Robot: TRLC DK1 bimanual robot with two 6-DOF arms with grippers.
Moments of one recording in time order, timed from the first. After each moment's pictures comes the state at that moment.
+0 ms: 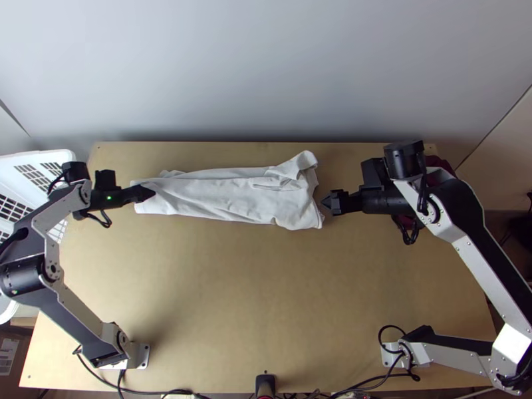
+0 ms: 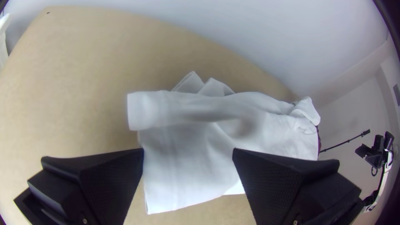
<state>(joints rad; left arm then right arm) 0.34 1.87 1.23 -0.38 0.69 0.13 0.43 1.35 1.45 -0.95 -0.31 0.29</state>
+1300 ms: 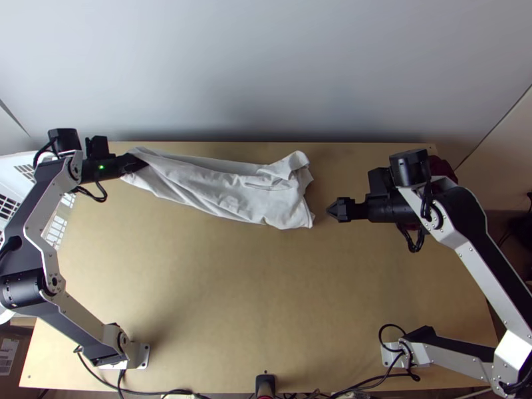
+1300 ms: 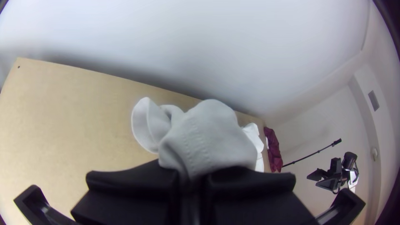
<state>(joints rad) 0.27 1.77 1.47 -0.52 0.84 -0.07 0.39 1.30 1.36 -0.96 -0.34 0.31</state>
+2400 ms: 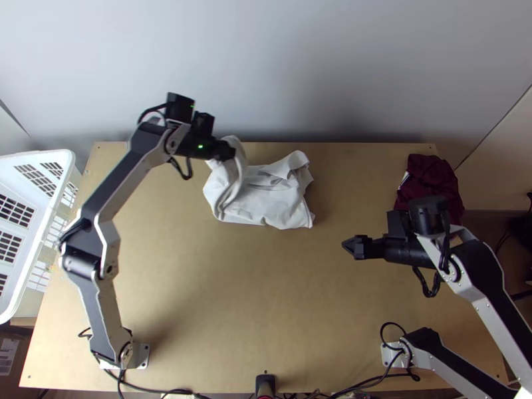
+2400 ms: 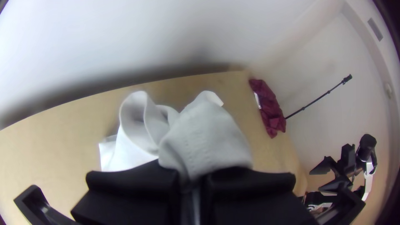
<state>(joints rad) -0.31 2.03 2.01 -0.76 0.50 -0.13 0.34 0.98 0.99 -0.92 -0.34 0.36</state>
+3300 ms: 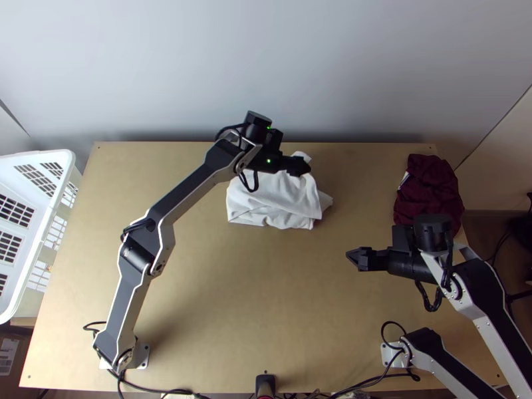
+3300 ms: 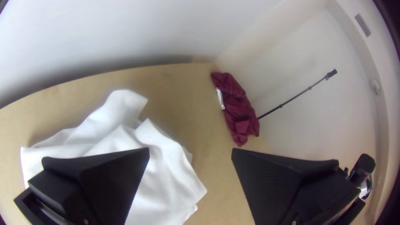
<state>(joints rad) -0.59 2.27 2.28 -0.62 0.46 -0.39 0.32 0.86 0.85 -0.88 -0.34 0.37</state>
